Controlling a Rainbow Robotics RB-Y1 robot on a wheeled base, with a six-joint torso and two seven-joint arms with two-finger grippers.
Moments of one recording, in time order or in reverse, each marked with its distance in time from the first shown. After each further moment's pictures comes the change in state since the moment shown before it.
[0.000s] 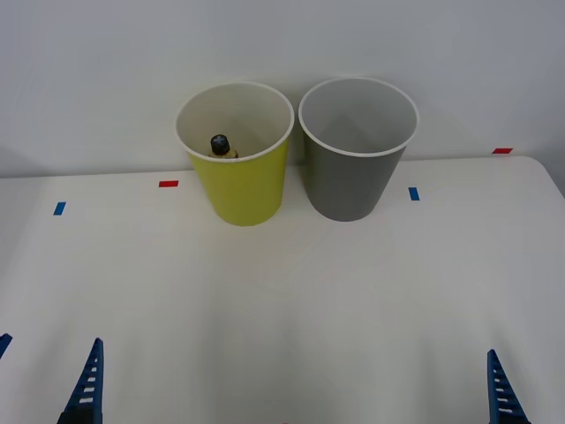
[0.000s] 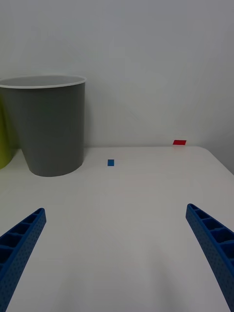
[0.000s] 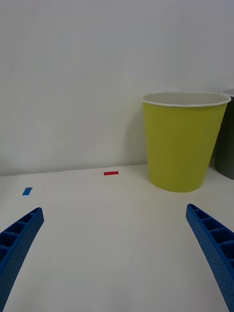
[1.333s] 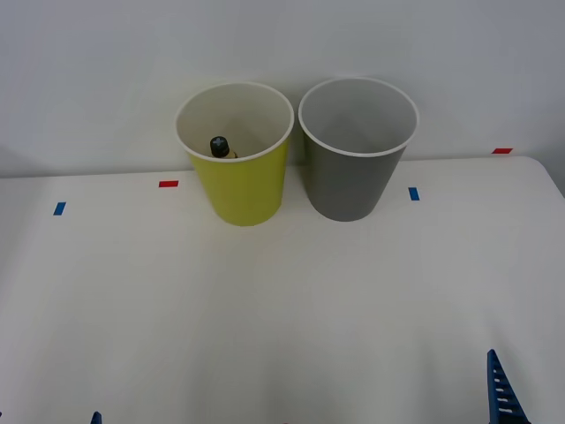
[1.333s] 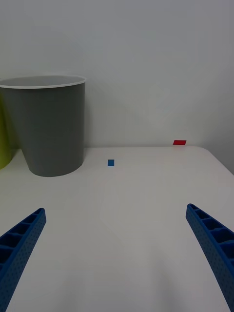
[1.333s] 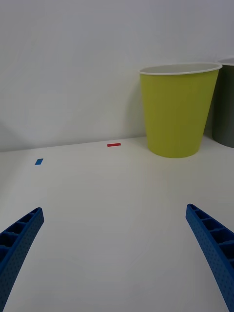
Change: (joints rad) right arm 0.000 0.000 0.000 0.000 0.000 0.000 0.000; left arm 0.166 -0.045 -0.057 0.109 -0.082 -0.194 -0.033
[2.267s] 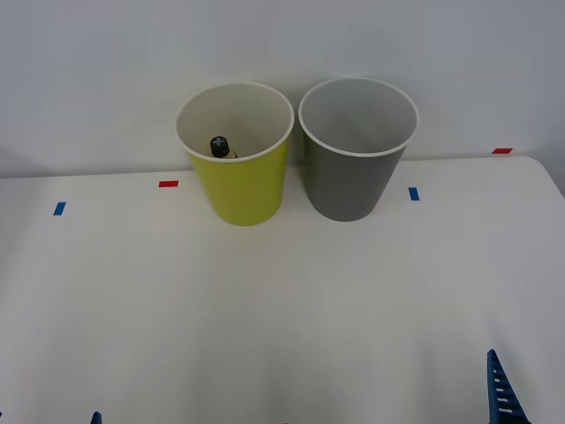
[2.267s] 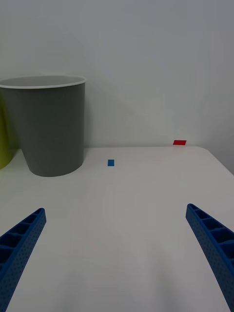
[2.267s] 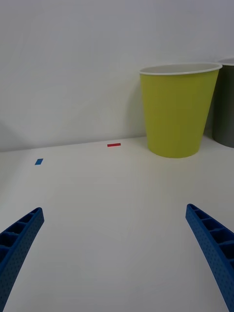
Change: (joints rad) right arm 0.000 0.000 0.000 0.000 0.000 0.000 0.000; left arm 0.000 0.000 0.000 0.000 0.000 0.000 0.000
